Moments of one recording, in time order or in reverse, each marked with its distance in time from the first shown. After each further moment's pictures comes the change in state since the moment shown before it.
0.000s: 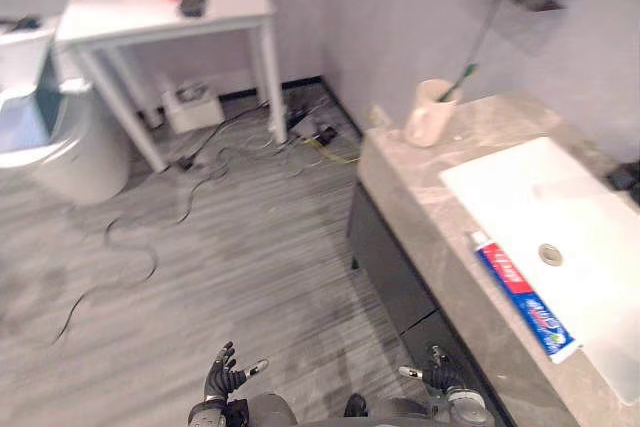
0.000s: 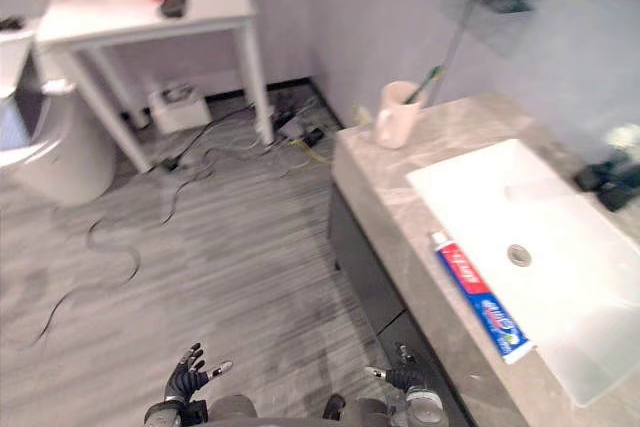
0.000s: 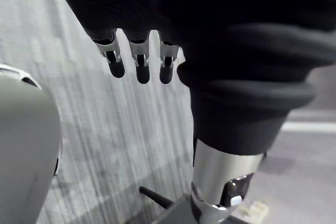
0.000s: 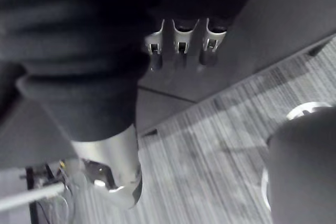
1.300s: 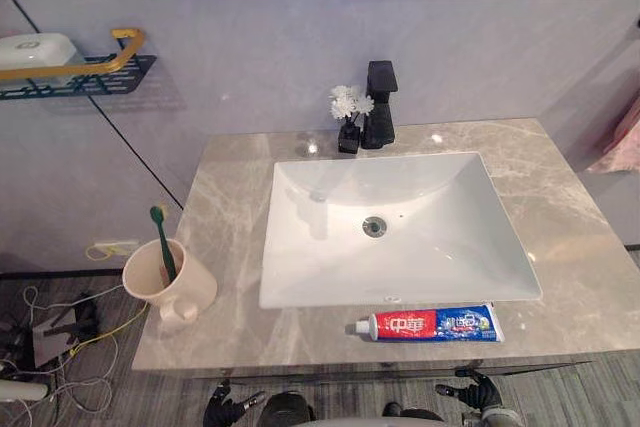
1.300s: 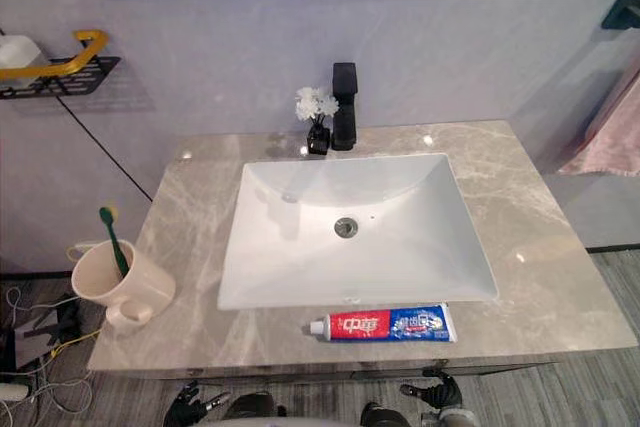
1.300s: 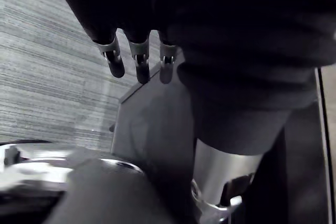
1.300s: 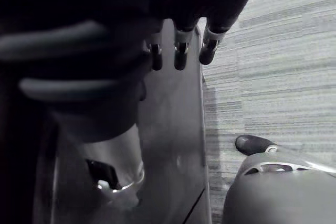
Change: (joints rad) left arm 0.078 -0.001 -0.008 0.193 0.017 0.009 0.049; right arm -0.015 -0.102 -0.097 0.120 -0.030 0.028 -0.036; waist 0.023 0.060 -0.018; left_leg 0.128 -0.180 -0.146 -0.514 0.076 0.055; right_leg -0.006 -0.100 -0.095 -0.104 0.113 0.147
